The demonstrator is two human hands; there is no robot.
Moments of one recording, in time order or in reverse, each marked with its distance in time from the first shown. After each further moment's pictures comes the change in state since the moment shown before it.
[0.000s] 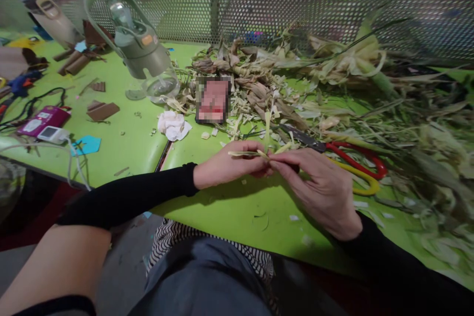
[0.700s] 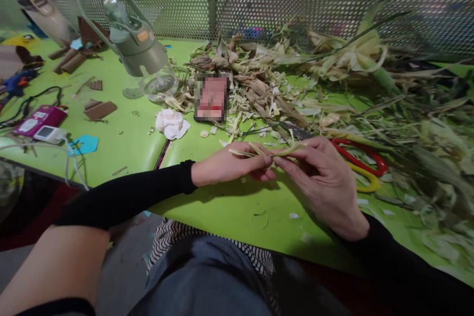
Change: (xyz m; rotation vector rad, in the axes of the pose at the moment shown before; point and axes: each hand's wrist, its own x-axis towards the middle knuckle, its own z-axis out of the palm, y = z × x) left_hand -0.002 0.008 0.003 0.153 -0.042 -0.118; right_hand -0.006 0.009 0.000 -0.005 0.045 0.111
